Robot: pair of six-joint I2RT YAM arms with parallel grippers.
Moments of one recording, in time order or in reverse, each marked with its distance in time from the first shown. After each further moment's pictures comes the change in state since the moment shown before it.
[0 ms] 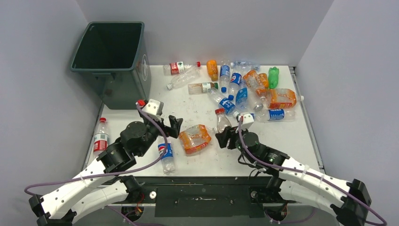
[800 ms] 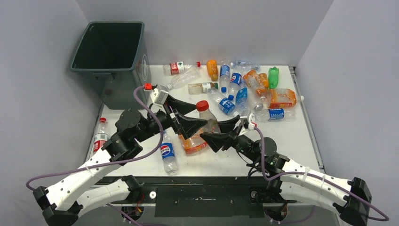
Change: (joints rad) left arm 0.041 0.127 0.132 0.375 0.682 -0.284; right arm 0.142 -0.088 -0.012 0.676 -0.369 -0.154
